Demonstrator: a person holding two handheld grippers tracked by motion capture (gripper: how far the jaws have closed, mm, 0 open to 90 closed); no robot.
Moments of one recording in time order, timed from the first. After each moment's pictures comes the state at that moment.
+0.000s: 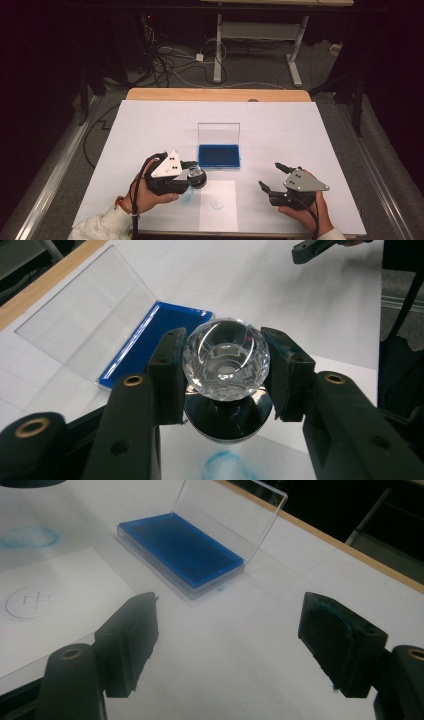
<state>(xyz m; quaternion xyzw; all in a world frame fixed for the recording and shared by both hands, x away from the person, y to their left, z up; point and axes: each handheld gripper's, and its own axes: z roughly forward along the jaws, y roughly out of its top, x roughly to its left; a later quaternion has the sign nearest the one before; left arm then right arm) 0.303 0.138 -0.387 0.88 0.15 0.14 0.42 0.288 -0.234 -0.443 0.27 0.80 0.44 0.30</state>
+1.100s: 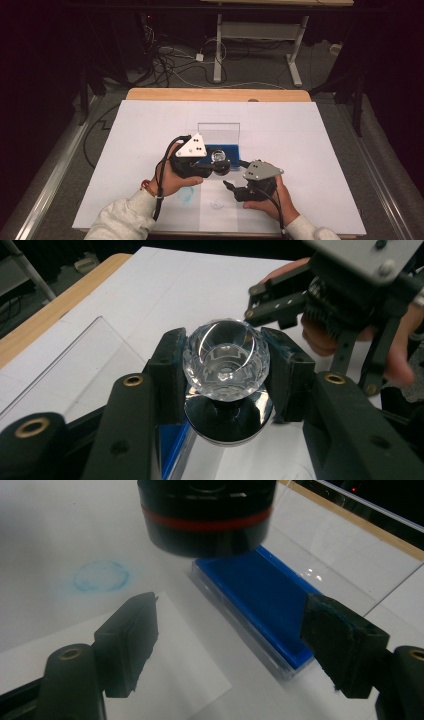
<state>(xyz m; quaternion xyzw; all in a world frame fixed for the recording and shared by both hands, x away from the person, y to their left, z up) 0.339 0.087 -0.367 0.86 0.13 0.12 0.47 0.316 -0.146 -0.443 0.22 0.84 0.45 0.22</state>
